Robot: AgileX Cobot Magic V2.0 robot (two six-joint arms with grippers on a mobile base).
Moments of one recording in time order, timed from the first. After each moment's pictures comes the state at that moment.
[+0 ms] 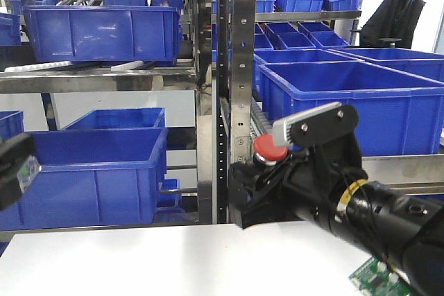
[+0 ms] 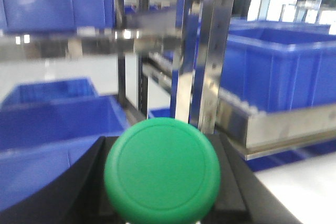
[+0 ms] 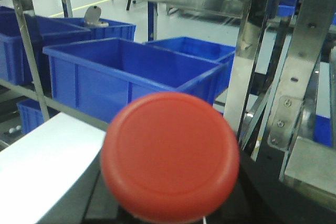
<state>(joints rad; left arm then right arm) -0.28 0.91 -0.85 -0.13 0.09 0.05 0.54 1.34 -1.01 -0.15 -0.05 0.12</state>
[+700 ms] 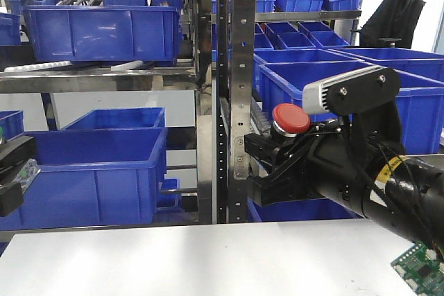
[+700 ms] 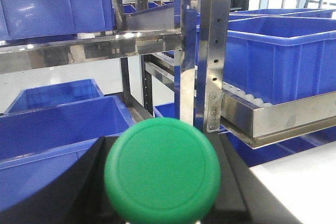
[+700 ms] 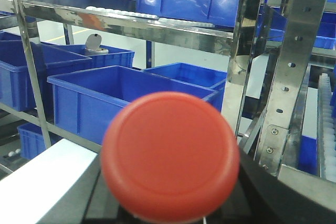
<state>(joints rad) -0.28 0.92 -0.86 -0.12 0.13 0.12 0.54 1.24 -1.04 -0.15 0.01 0.12</state>
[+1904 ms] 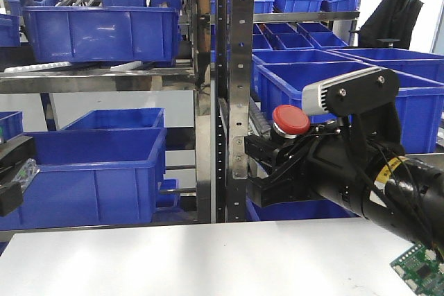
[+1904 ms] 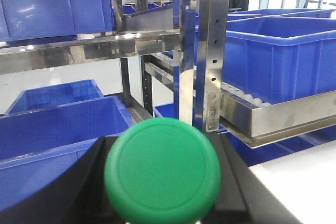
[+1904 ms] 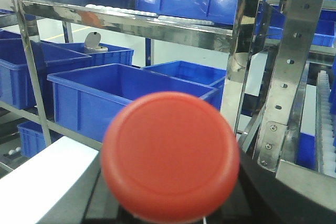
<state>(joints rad) -0.28 0.92 -0.86 -0.12 0.13 0.12 0.54 1.24 -1.04 -0.14 0.02 0.12</state>
